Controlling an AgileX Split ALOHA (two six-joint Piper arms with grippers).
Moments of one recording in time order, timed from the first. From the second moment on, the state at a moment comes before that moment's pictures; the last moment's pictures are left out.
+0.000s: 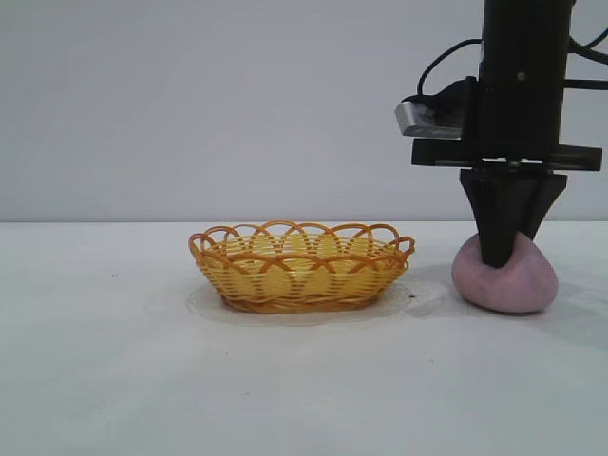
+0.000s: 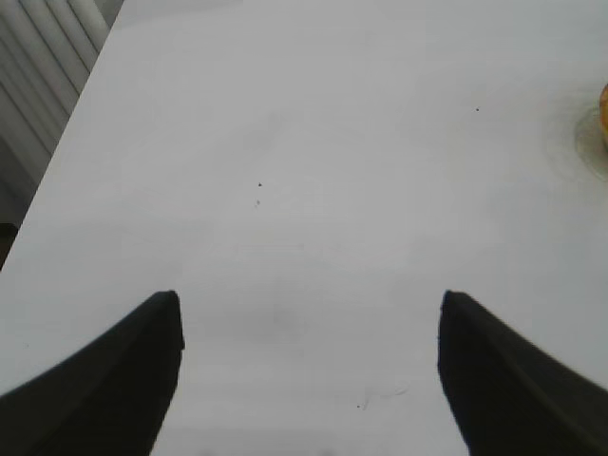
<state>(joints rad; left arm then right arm) 0.02 -0.02 -0.48 0.07 1.12 -0.02 0.38 2.05 -1.41 0.09 1.03 -0.14</state>
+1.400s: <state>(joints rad) 0.02 -0.02 -0.48 0.07 1.12 -0.02 0.63 2.05 -1.55 0.17 0.88 -0.15</state>
